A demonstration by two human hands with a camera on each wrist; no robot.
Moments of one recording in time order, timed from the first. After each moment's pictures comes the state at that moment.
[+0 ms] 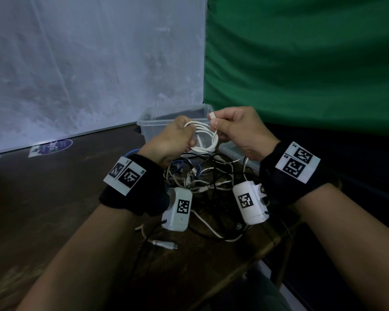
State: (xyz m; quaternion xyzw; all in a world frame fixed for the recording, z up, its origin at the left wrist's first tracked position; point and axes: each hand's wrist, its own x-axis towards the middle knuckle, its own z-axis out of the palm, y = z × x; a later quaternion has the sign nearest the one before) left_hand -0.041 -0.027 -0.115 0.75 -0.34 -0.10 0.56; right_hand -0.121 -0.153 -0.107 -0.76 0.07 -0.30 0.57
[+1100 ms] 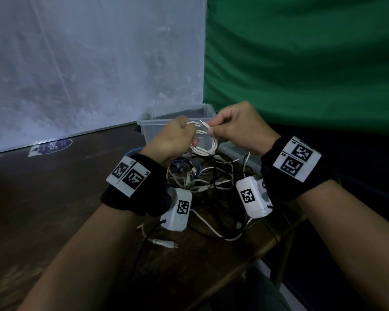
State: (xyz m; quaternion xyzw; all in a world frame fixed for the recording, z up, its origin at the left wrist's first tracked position) left_hand -0.041 -0.028 -0.114 0.78 -0.35 -0.03 0.52; right_hand -0.128 -0.158 -0.097 -0.85 0.04 -0.29 0.43
